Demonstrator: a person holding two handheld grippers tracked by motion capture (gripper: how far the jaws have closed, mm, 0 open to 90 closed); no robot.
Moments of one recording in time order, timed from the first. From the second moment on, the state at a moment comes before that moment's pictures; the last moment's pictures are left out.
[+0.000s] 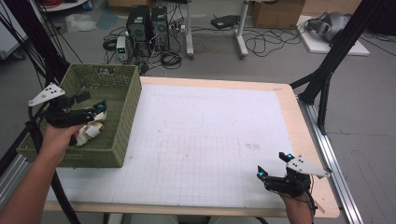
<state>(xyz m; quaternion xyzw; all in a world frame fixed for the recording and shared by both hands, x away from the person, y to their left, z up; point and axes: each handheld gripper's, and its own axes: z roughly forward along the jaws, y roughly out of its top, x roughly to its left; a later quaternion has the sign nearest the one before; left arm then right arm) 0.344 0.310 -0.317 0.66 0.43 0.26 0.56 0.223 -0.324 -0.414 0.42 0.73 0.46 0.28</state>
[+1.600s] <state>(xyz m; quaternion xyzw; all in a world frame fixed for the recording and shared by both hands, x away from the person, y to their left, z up) 0.411 0.353 -0.387 0.71 0.63 0.20 0.25 0.219 -0.327 -0.415 0.43 0.73 0.44 0.28</state>
